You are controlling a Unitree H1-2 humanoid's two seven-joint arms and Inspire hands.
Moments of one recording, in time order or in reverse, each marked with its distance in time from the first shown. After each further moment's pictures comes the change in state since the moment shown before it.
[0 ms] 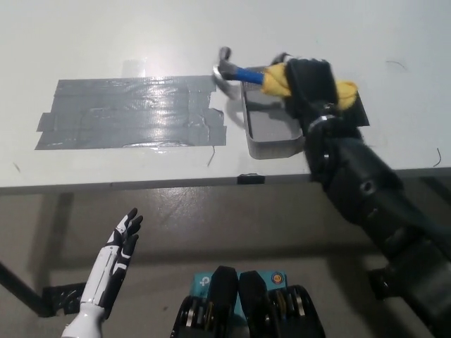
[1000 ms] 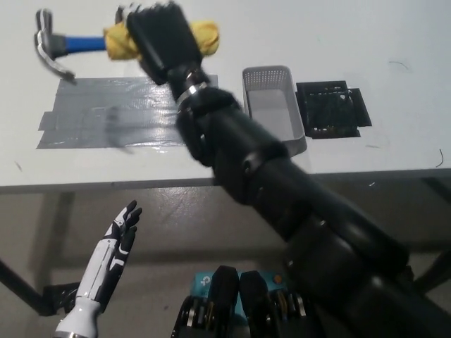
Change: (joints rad) left_arm -0.009 0.025 -0.005 -0.040 0.000 0.000 -0.021; right_arm -0.265 0.304 0.057 0.190 -0.058 -0.099 -0.132
